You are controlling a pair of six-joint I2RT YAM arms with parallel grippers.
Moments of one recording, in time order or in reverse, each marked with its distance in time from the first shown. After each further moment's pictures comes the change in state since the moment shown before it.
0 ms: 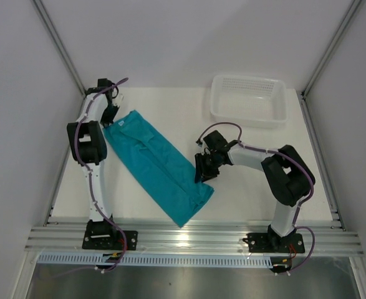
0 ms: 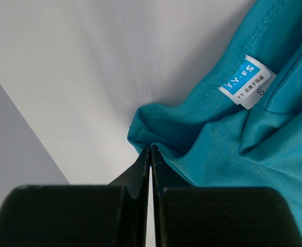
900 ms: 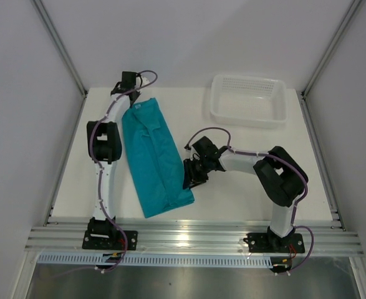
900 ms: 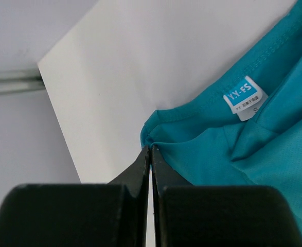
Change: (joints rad) left arm -0.165 0.116 0.130 0.445 -0.100 0.192; right arm 0.118 0.051 0.021 0.101 -0.062 0.084
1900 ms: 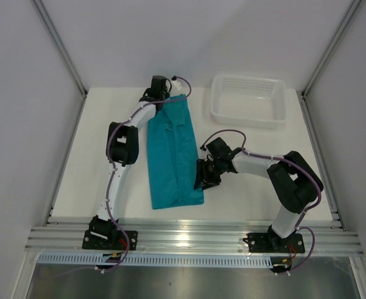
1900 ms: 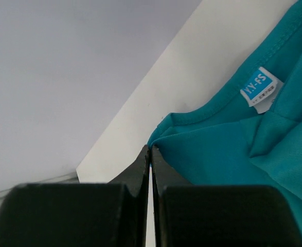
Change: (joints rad) left arm -0.206 0.089 0.001 0.366 0.002 0.246; right arm -0.088 -0.129 -0.135 -0.037 0.023 0.049
